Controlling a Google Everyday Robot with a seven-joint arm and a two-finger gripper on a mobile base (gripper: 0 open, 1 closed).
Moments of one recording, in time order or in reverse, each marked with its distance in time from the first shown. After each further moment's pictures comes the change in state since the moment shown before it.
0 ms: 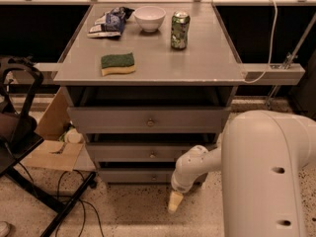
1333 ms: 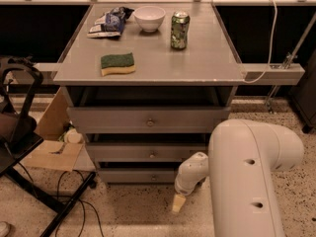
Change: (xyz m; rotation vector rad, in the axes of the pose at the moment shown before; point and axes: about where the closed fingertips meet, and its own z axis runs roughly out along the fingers) arm 0.028 -0.027 0.069 0.001 0.015 0.004
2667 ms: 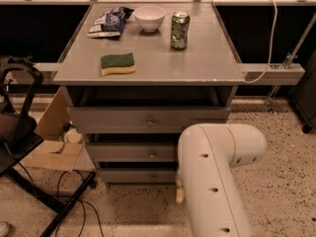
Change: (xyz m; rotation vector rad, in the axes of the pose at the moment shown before) arm 0.015 -0.076 0.060 0.175 0.044 -0.158
